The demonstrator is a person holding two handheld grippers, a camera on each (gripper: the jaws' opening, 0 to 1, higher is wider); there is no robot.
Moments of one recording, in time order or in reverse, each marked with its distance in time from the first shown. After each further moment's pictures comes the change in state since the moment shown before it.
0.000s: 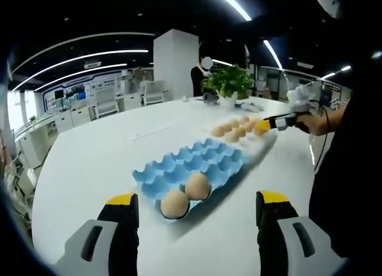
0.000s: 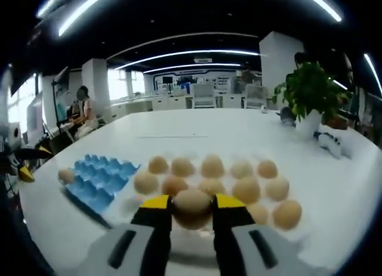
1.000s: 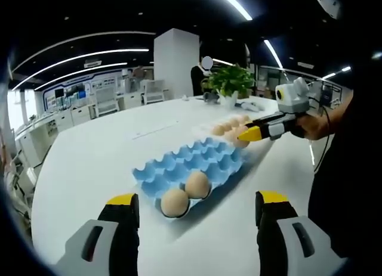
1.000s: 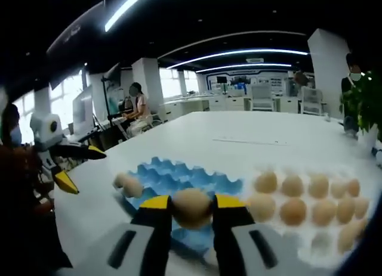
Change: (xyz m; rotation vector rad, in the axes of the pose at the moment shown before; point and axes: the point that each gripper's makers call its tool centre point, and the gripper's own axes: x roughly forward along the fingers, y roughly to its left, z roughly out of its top) left arm -0.001 0.000 -0.002 -0.006 0.003 0.001; right arm 0.031 0.171 0.006 -0.080 0.006 0.441
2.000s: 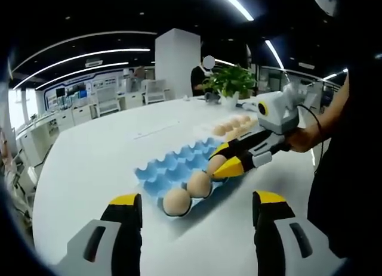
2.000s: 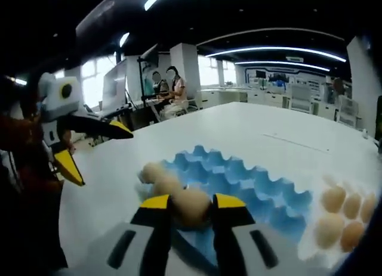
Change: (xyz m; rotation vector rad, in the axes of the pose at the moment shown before) left arm -0.003 0.003 0.000 0.001 0.003 0.008; right arm 0.056 0.060 -0.024 -0.125 0.084 0.204
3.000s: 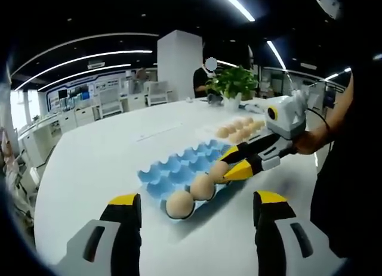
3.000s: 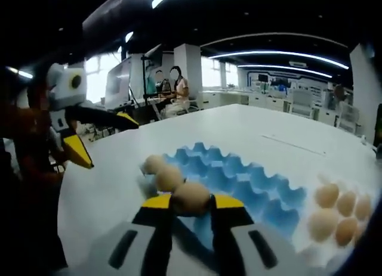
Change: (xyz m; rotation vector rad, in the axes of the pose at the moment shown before) left arm 0.001 0.004 0.005 -0.006 -0.022 0.024; right arm -0.019 -0.002 -0.008 -0.031 -0.011 -0.004
